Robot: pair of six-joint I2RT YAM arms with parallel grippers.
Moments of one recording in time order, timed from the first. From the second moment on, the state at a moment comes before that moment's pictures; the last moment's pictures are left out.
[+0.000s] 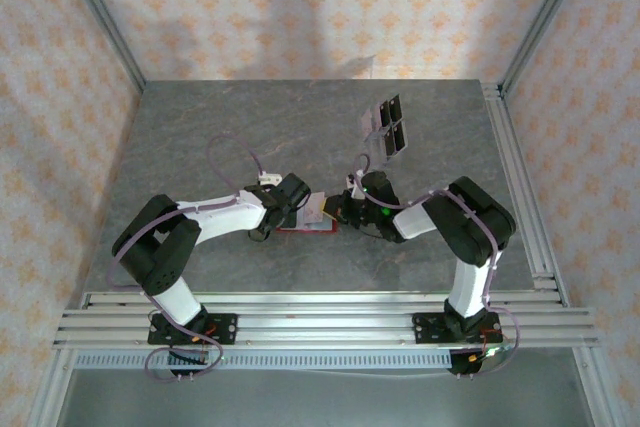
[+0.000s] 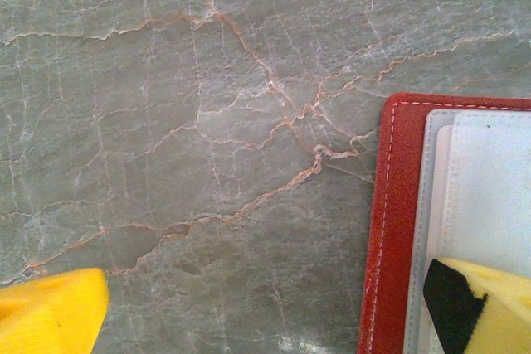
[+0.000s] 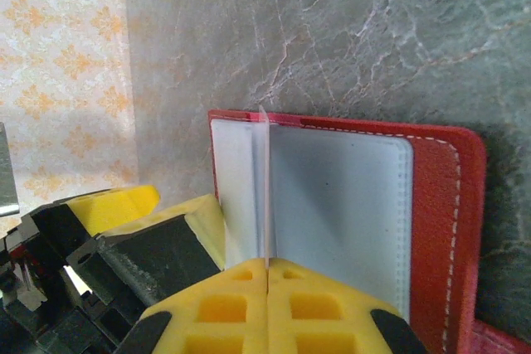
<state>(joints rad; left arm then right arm) -0.65 1.66 0.90 -0.57 -0.50 -0.69 0.59 1.85 0.64 0.68 -0.56 1.09</state>
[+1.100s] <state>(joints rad) -0.65 1.66 0.89 -0.56 -0.50 -0.70 0.61 1.90 0.58 0.81 -0.58 1.14</state>
